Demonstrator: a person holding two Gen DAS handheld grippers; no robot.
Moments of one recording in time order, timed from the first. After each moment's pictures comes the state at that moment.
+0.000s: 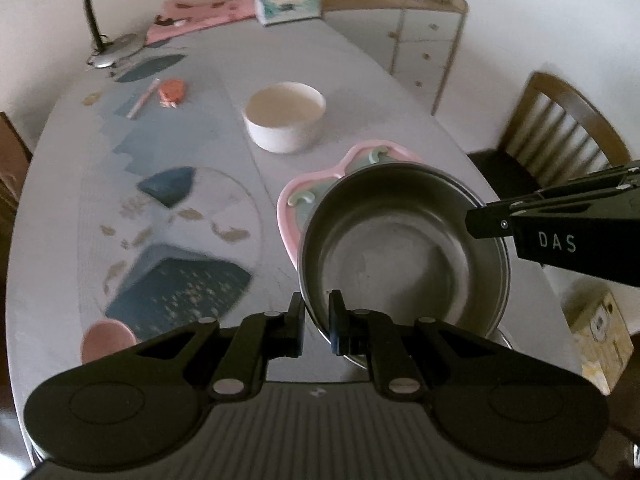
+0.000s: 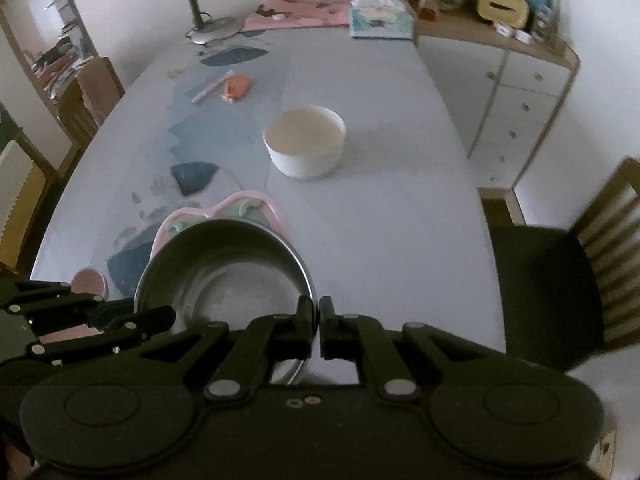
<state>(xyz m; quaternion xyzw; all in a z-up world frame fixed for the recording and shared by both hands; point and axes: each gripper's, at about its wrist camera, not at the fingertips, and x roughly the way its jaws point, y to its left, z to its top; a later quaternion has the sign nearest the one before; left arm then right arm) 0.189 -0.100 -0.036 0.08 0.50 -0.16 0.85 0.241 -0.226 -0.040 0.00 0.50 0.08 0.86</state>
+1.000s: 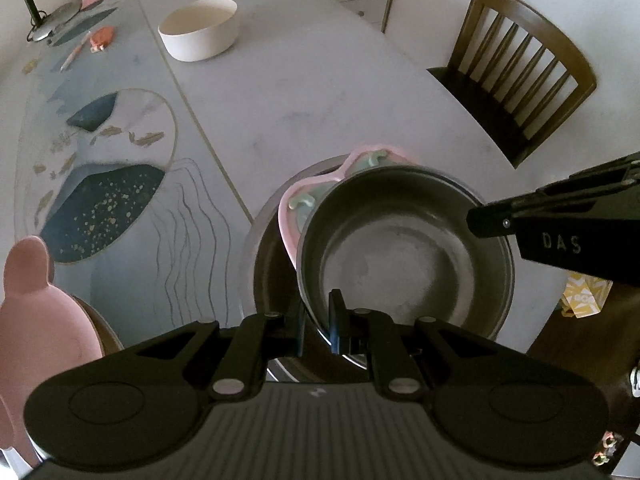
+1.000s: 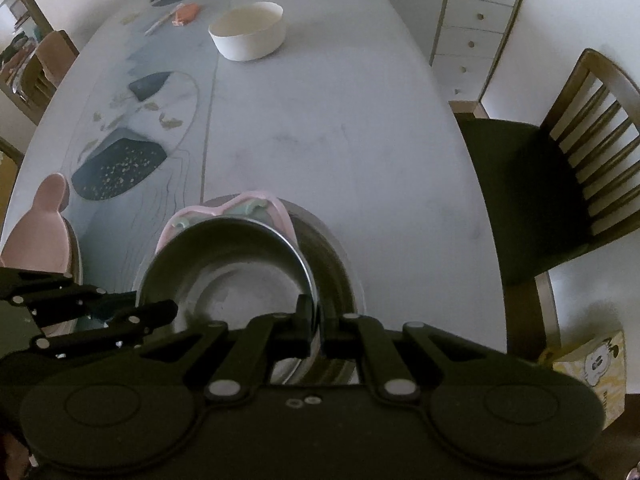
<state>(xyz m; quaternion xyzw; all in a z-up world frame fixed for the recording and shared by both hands) 0.123 -0.126 -0.099 0.12 0.55 -0.21 0.80 0.149 -0.260 -0.101 0.03 0.57 0.03 0.82</state>
